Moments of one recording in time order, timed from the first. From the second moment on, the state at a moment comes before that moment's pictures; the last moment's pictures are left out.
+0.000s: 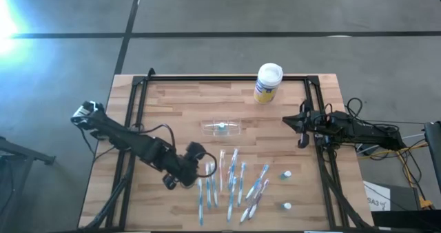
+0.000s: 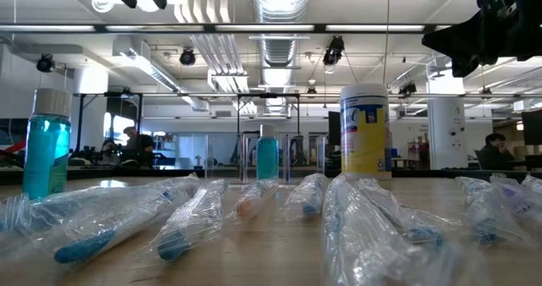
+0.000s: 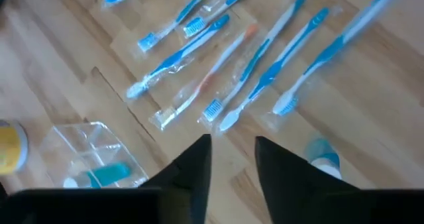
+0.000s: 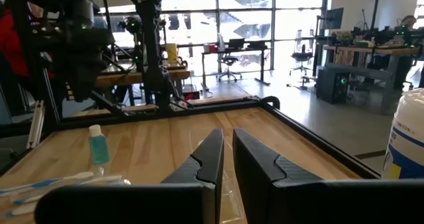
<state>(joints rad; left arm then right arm) -0.49 1.50 1.37 -0.93 -0.21 0.40 -0.06 0.02 0.11 -0.02 0.13 0.07</state>
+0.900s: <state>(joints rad) -0.66 1.57 1.30 -1.00 -0.29 0.39 -0.06 0.02 0.09 -0.02 0.13 0.10</state>
